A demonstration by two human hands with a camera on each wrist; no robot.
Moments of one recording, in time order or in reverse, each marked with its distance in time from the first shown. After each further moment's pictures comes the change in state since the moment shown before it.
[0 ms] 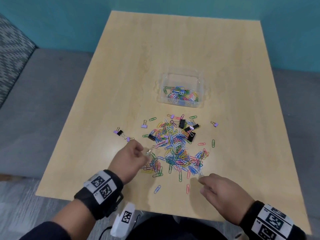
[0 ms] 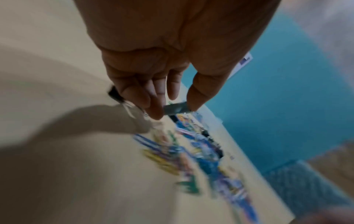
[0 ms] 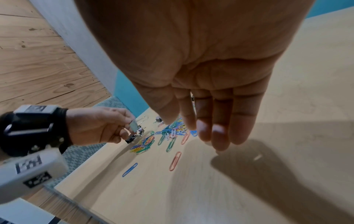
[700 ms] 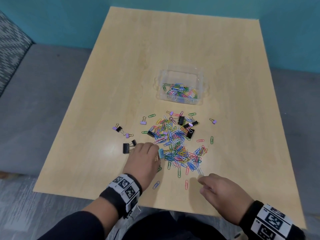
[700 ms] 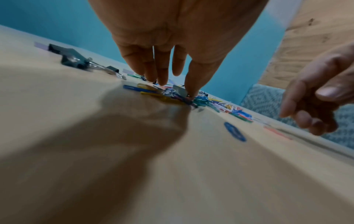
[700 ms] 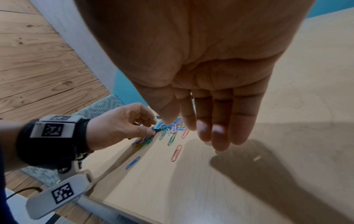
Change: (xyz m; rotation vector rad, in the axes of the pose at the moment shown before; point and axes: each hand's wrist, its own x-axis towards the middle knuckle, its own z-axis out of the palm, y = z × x) left_hand -0.001 -0.015 0.048 0.675 0.084 0.581; right_hand -0.006 0.007 0.012 0.023 0.008 -0.019
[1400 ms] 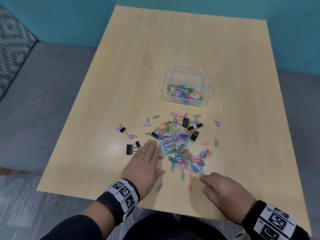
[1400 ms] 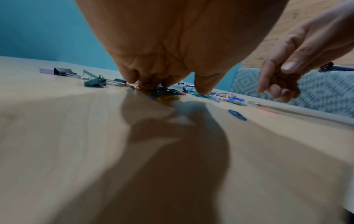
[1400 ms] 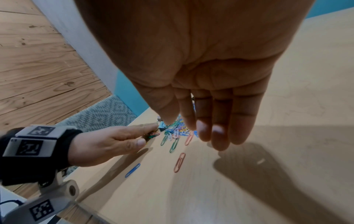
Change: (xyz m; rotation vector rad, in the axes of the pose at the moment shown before) left_hand -0.014 -0.010 0.001 0.235 -0.231 0.040; right_hand 0.010 -0.006 -0.009 -0.019 0.015 -0.028
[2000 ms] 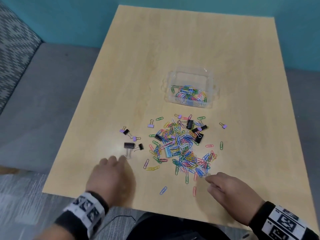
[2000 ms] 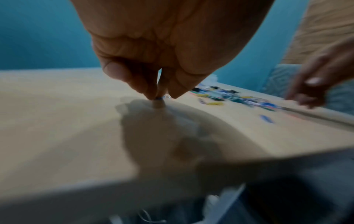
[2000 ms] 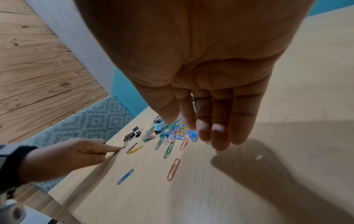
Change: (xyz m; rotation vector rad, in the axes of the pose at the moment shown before) left_hand -0.053 -0.052 -0.039 0.055 -0.212 -0.419; right_hand 0.007 0.004 -0.005 0.014 0.005 0.018
